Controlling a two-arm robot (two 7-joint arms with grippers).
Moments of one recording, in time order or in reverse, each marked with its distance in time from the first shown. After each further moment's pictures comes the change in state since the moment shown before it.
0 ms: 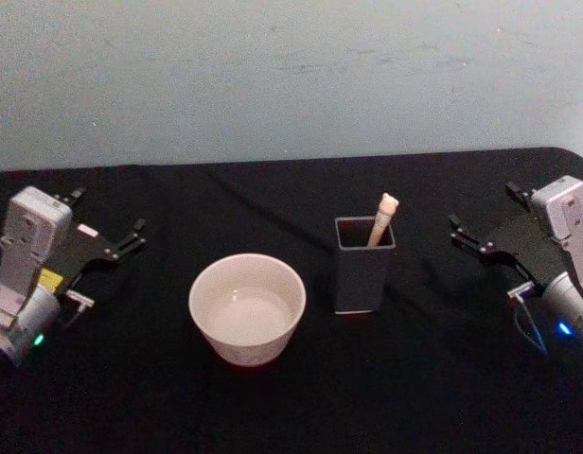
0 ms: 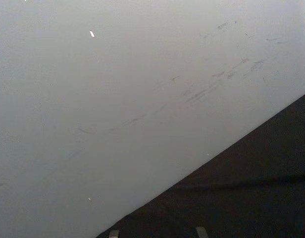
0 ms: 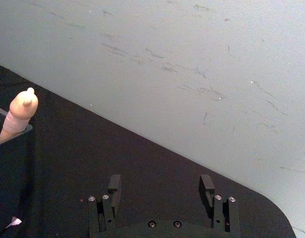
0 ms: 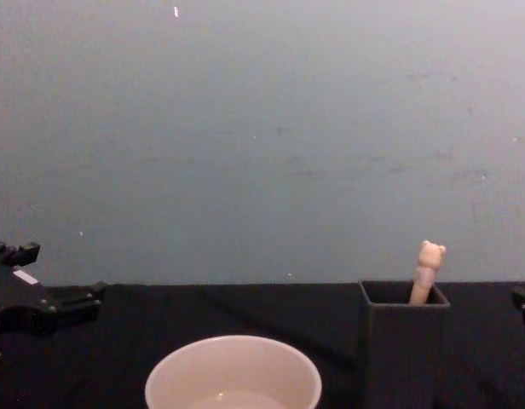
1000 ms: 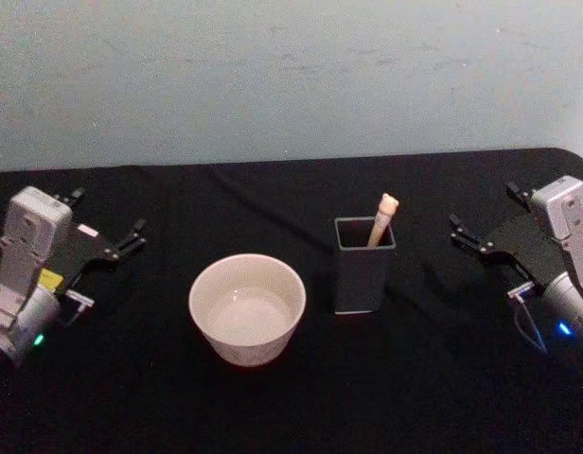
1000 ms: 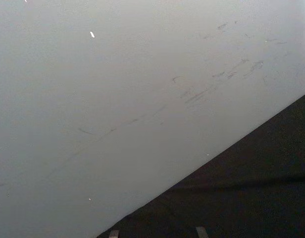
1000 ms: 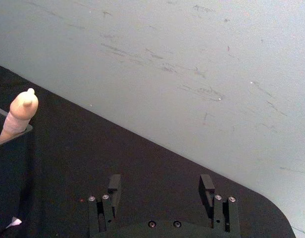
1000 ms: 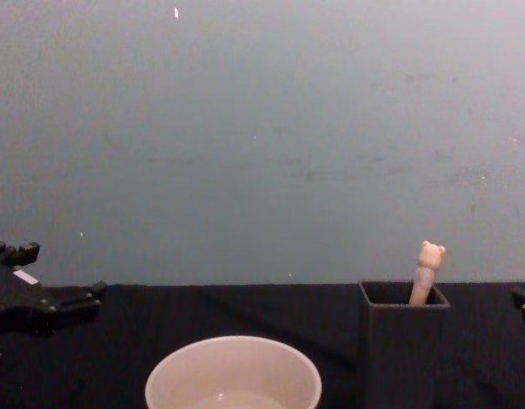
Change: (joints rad) left arm 0.000 0.000 0.000 0.000 0.000 0.000 0.000; right arm 0.000 0.000 0.000 0.000 0.000 0.000 0.000
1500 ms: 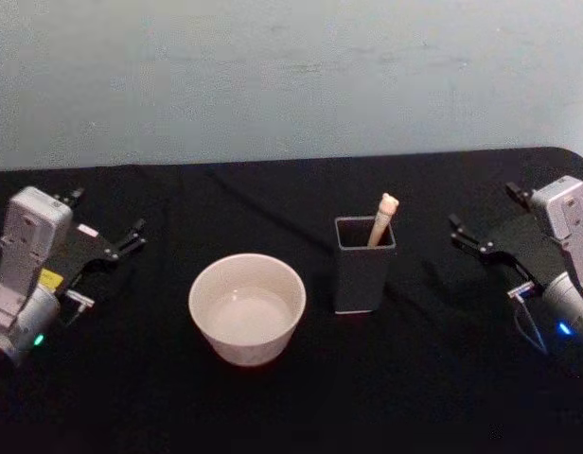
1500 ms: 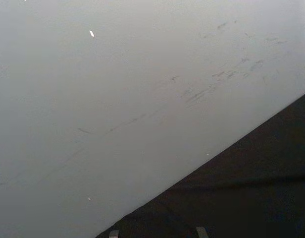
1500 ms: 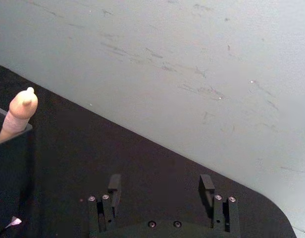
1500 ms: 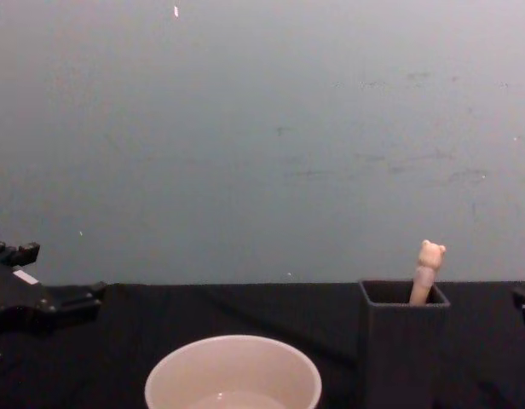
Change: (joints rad) left arm 0.000 0.000 0.000 0.000 0.000 0.000 0.000; right arm 0.000 0.000 0.000 0.000 0.000 0.000 0.000
